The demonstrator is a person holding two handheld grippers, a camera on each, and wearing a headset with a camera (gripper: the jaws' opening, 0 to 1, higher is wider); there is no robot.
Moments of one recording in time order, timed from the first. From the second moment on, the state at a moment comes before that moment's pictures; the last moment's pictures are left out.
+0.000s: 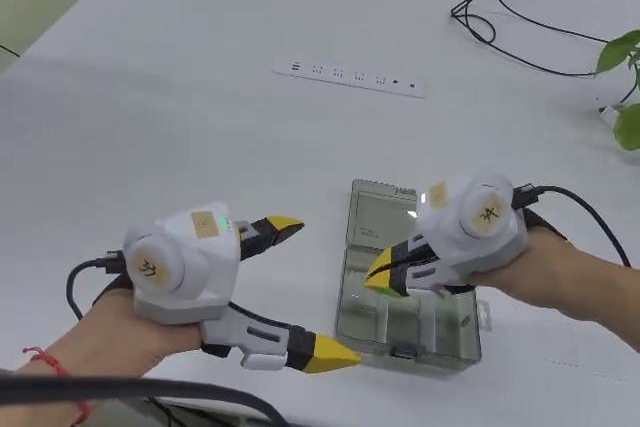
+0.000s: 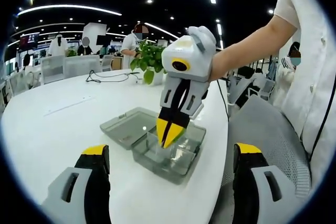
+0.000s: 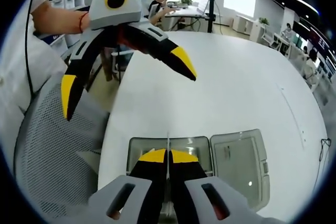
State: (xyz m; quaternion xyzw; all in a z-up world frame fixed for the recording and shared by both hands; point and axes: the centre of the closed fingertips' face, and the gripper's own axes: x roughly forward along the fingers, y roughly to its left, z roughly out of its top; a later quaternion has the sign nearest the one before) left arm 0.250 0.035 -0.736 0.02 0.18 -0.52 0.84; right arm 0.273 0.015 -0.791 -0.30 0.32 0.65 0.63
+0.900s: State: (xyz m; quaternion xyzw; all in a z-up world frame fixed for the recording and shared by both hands) left arm 0.251 0.036 -0.740 0.02 0.19 -0.52 0.84; right arm 0.273 0.016 -0.819 -0.35 0.34 0.64 0.60
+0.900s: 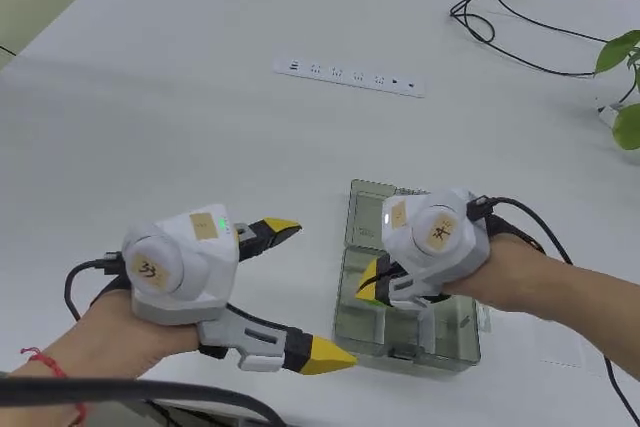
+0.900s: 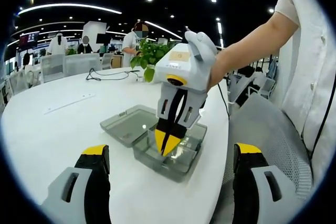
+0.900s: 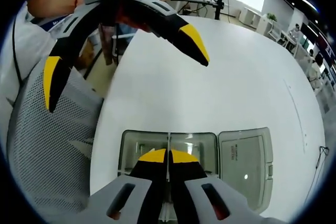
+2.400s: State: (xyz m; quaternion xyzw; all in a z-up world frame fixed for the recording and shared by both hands) left arm 0.246 0.041 -0.740 0.04 0.20 -0.51 0.83; right arm 0.281 -0.068 -0.733 -0.20 0.32 0.59 0.72
